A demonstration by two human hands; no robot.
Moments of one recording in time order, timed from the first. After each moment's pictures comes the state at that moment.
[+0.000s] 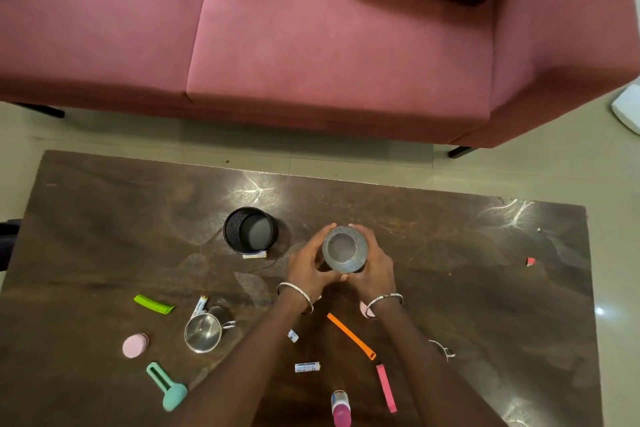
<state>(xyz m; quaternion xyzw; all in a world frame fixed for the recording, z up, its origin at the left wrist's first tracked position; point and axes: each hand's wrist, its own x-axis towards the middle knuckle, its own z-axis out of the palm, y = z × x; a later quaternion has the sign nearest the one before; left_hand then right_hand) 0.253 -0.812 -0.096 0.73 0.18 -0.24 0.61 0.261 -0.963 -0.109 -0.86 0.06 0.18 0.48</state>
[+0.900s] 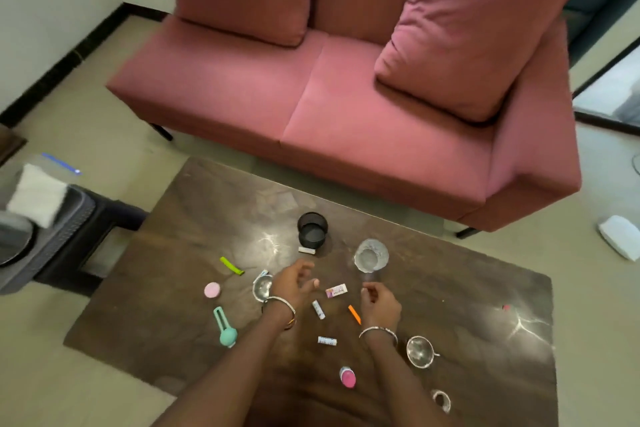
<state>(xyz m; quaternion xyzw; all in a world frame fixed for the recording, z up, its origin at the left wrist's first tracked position) 0.125 -0.733 0.051 0.81 0.27 -0.12 0.51 0.152 -0.914 0.033 -0.89 0.18 0.13 0.40</state>
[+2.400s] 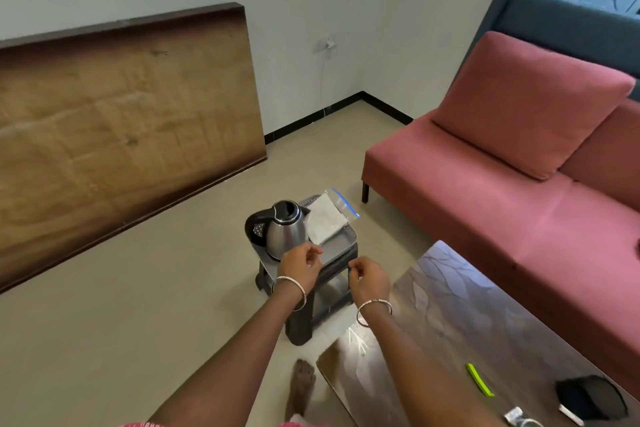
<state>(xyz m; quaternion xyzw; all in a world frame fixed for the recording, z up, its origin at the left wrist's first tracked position) -0.152 -0.157 0.150 0.77 0.44 0.16 0.44 -0.046 -0.269 0.137 -0.89 -0.25 0.16 0.34</state>
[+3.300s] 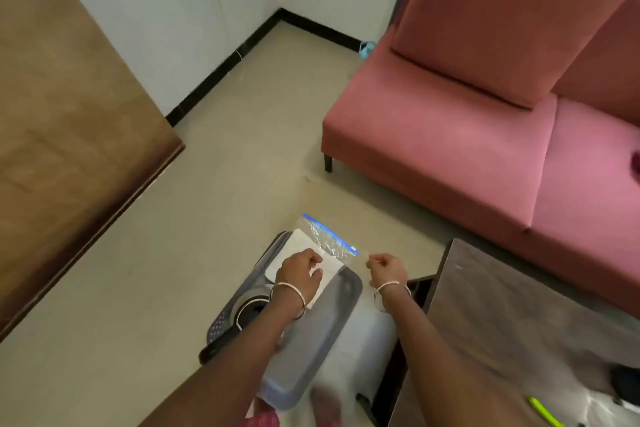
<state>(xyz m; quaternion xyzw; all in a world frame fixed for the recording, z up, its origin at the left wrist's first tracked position) 0.067 0.092 0.031 0.84 0.31 -0.09 0.43 0.177 -0.065 0.004 -0.85 0.17 0.30 0.40</state>
